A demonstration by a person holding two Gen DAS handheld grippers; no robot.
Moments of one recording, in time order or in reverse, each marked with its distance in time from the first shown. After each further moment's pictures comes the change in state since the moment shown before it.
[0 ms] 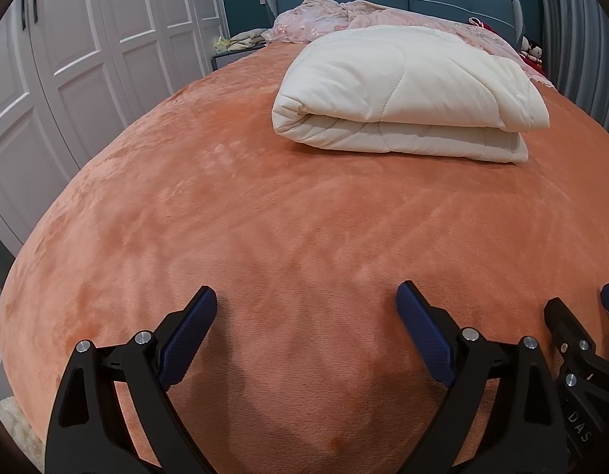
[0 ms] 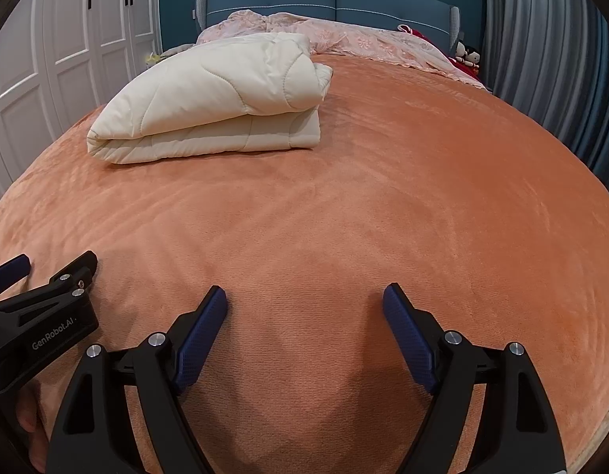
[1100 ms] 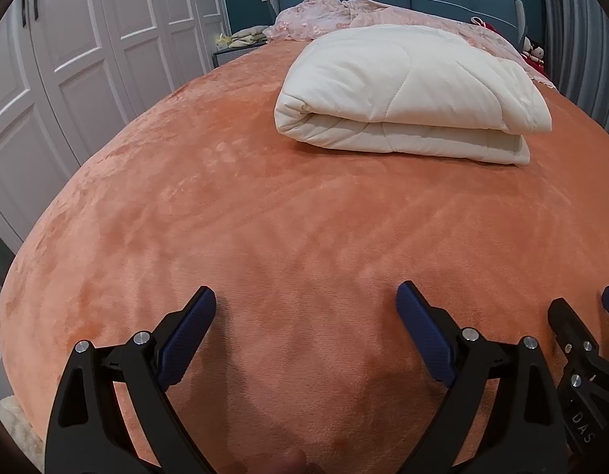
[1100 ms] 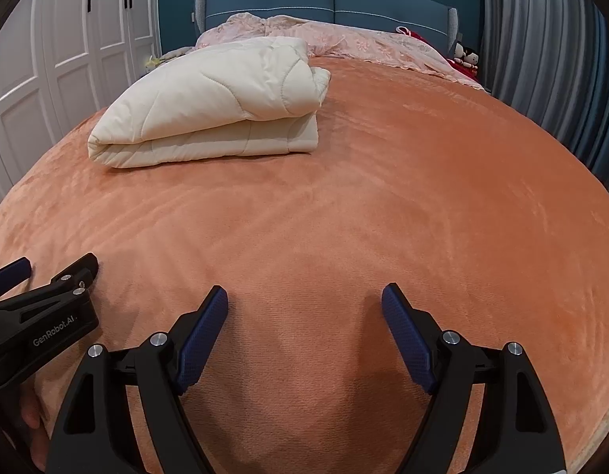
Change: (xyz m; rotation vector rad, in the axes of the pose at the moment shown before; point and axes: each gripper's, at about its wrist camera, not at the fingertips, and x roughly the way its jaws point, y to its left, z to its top) left arm 0.001 0.001 0.002 -0.007 0.011 0.000; right arm -0.003 -0.001 0.001 0.004 -0.011 0.003
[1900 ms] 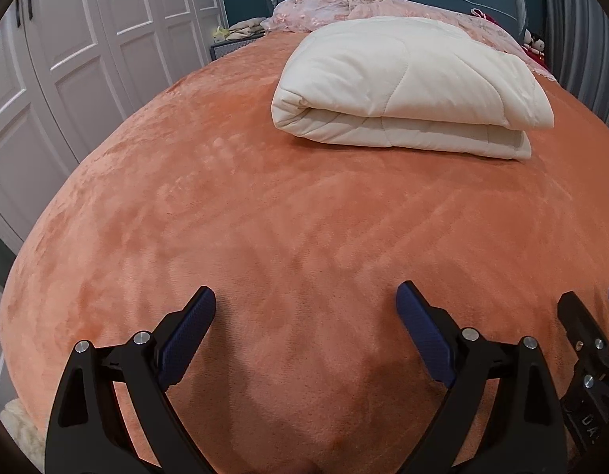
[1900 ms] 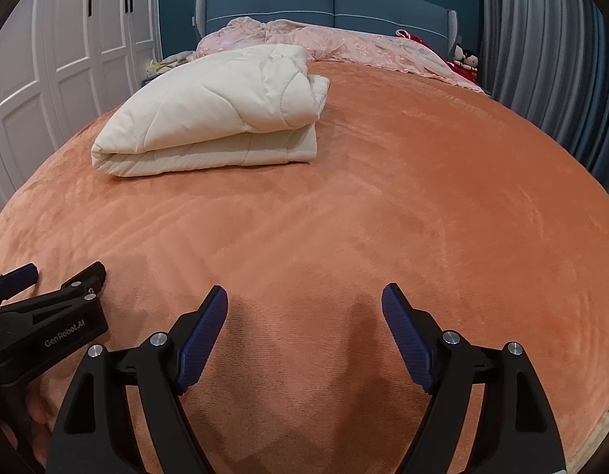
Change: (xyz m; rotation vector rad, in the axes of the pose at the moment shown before) left arm 0.002 0.000 0.004 0.010 0.036 -0.006; right arm -0.007 -0.005 0.006 0.004 -0.010 0.008
